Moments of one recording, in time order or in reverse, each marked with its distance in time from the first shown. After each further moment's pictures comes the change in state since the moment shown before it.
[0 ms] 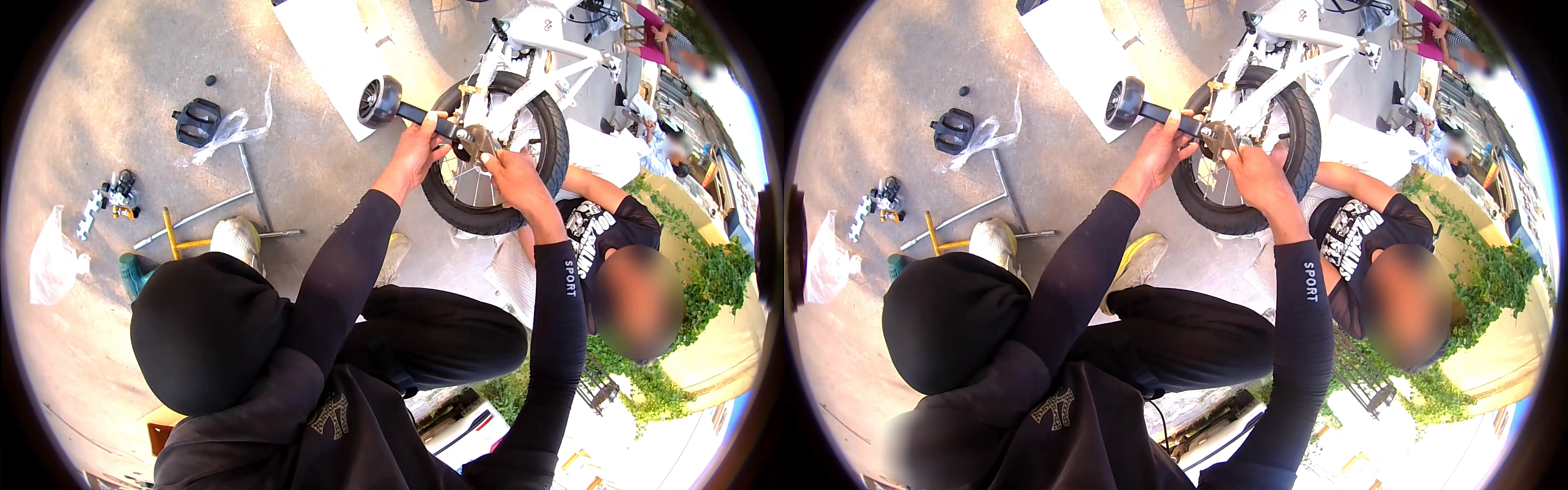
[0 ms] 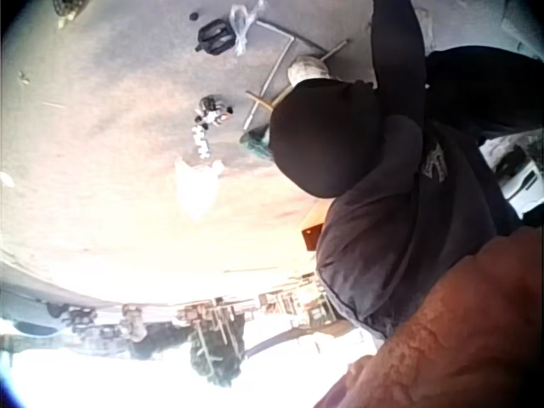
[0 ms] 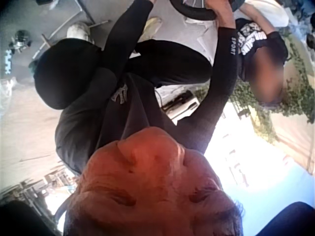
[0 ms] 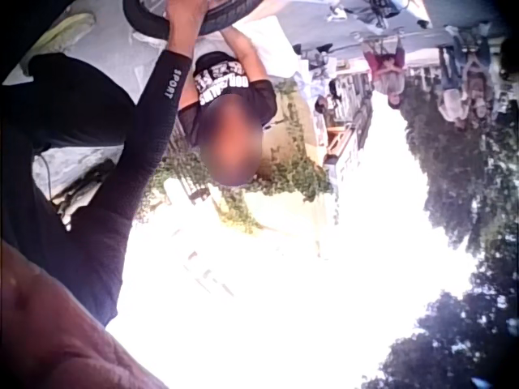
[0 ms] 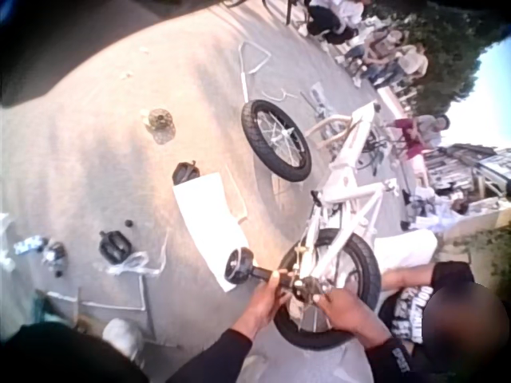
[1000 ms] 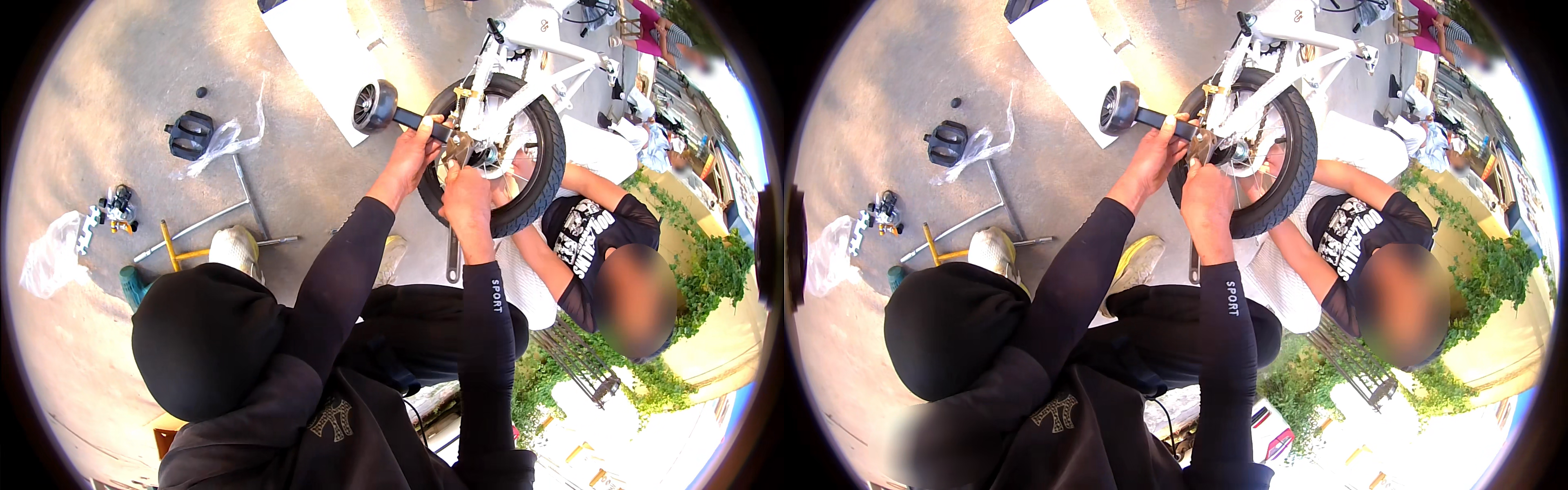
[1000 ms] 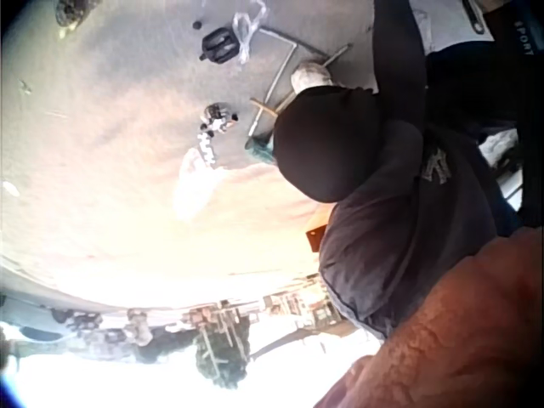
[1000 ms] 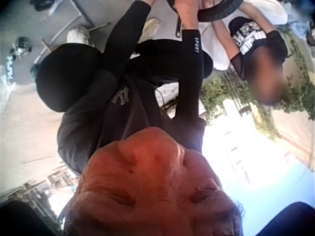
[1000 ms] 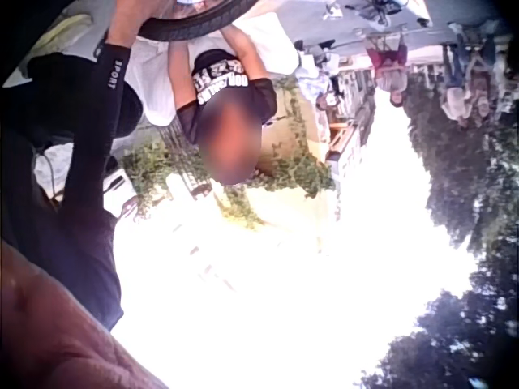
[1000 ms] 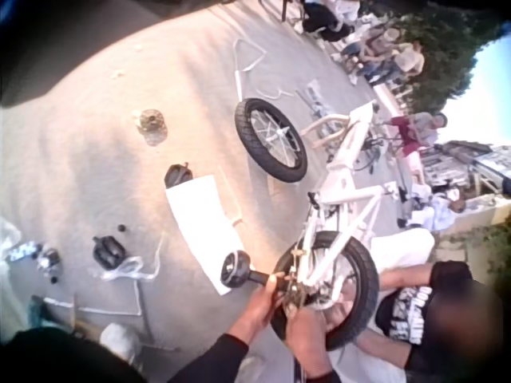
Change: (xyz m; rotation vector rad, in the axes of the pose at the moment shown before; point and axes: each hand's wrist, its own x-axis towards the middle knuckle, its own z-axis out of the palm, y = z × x) left_hand 0.002 -0.013 0.007 -0.081 -0.034 -0.025; right_hand -0.017 -0.043 0.083 0.033 0.250 0.345
